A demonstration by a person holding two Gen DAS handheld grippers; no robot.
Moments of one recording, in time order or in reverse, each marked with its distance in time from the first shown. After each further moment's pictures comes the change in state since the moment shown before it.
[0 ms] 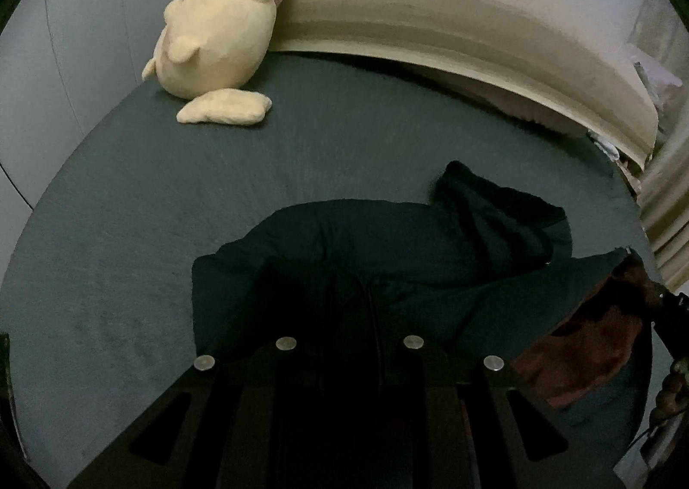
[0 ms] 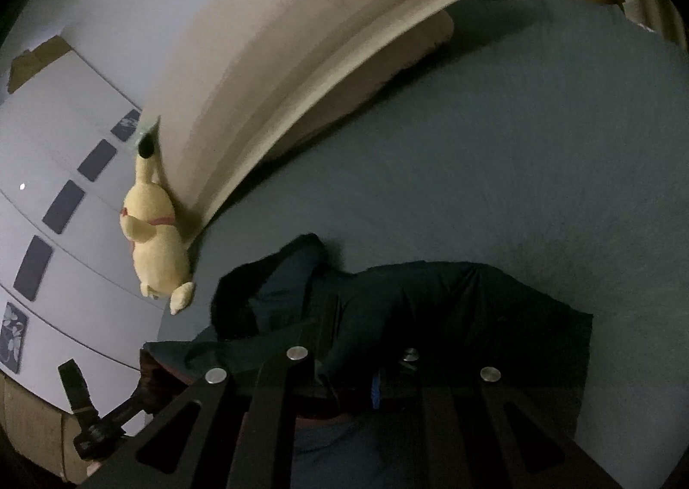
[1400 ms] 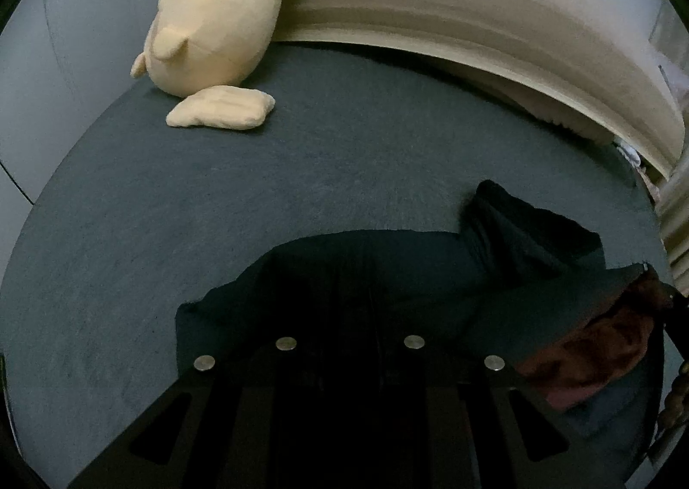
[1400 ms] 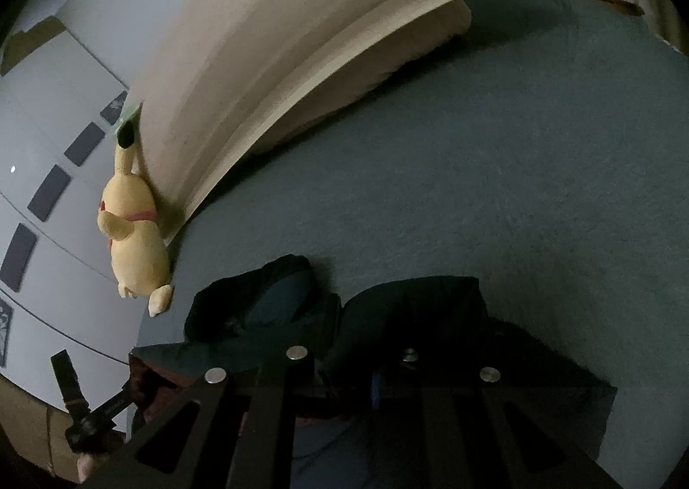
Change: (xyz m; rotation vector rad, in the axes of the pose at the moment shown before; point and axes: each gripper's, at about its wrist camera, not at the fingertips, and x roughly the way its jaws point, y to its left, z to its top) left arm 0.043 0.001 0.034 -0.017 0.028 0.047; right arm 0.049 0.001 0.031 -0.042 0.040 -0.021
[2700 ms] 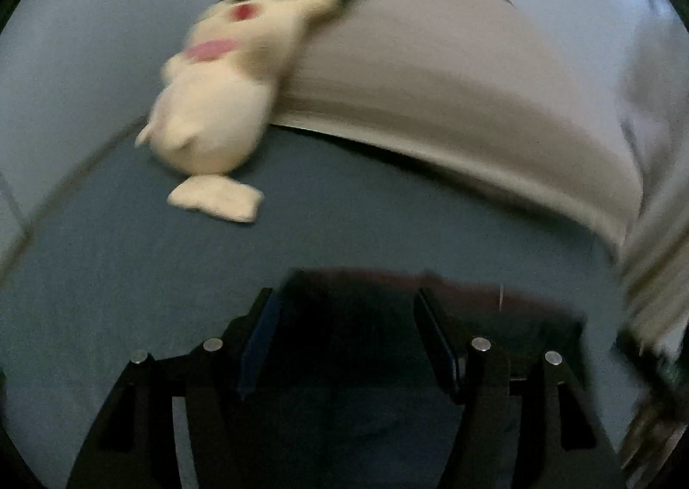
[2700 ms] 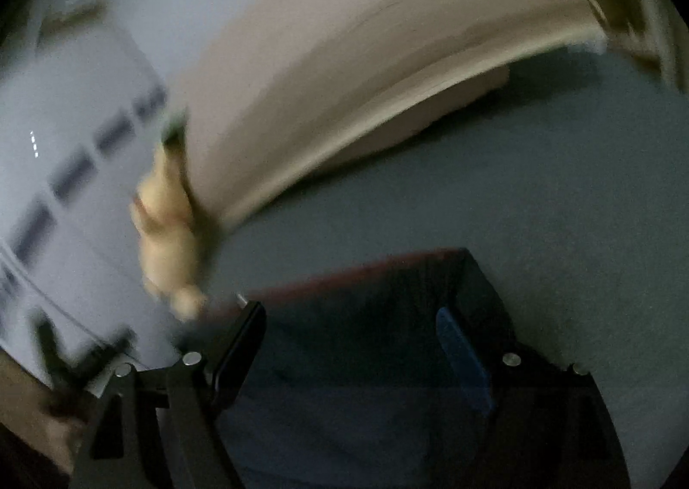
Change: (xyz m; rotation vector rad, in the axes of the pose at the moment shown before) left arm -0.077 -0.024 0.012 0.028 -0.209 -0.080; right arm -0.041 0.059 0.000 -0.191 -0.081 -0.011
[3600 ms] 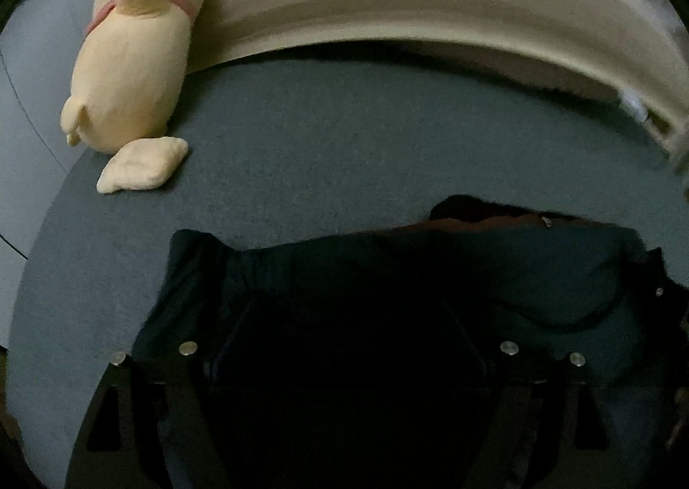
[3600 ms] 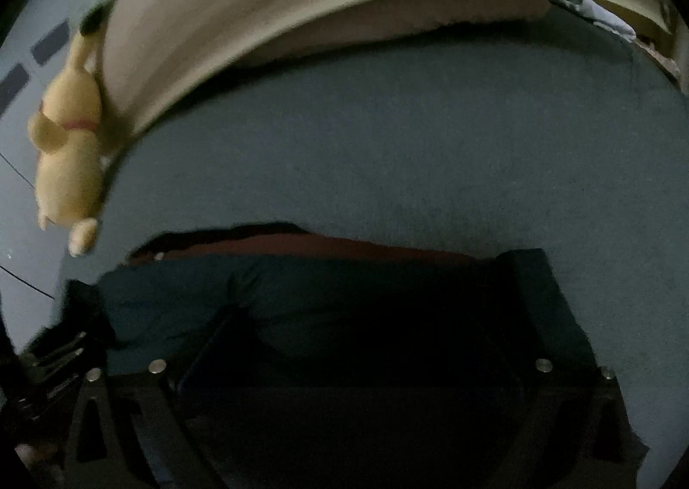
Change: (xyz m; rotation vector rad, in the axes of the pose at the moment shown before) left arm 0.108 -0.027 -0.011 0.118 0.190 0.108; right arm 0.125 -0.005 0.003 -0.054 0.245 -0.154
